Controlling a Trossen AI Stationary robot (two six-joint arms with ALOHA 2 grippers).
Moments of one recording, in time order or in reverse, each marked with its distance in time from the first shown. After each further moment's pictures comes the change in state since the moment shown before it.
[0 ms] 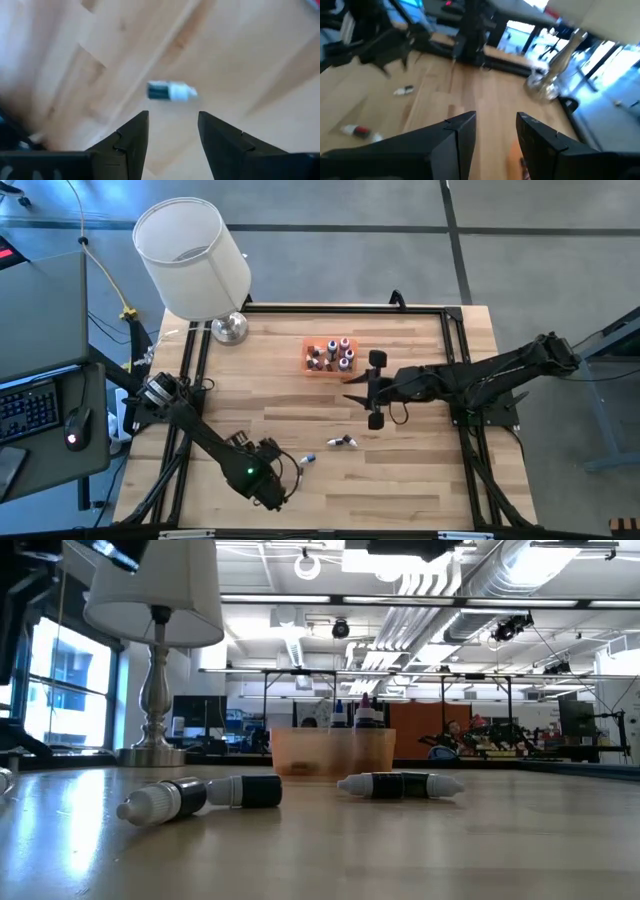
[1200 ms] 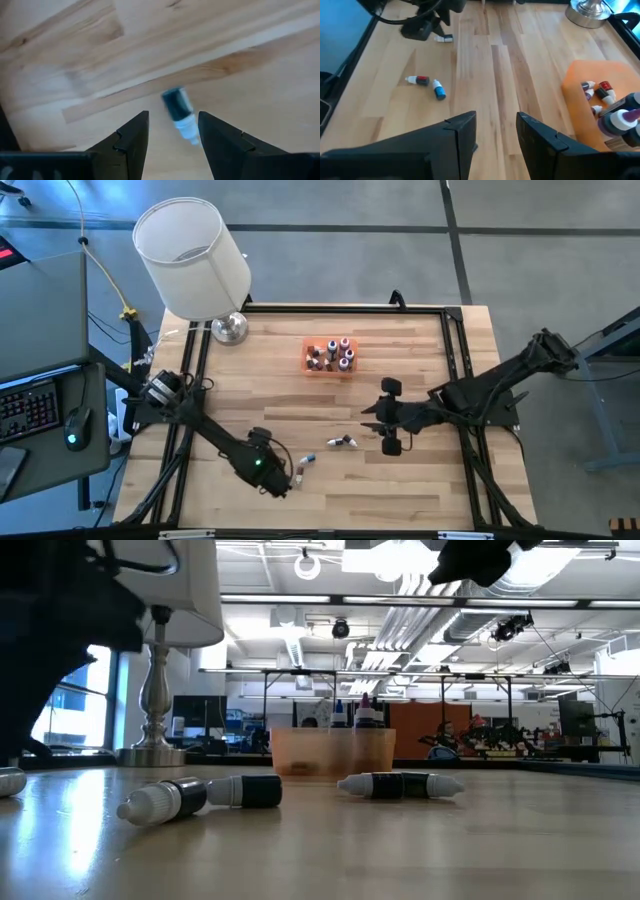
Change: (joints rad) left arm 0.047 0.004 -0.141 0.114 0.067 -0.516; right arm 0.214 0.000 0.000 -0.333 0.073 0.453
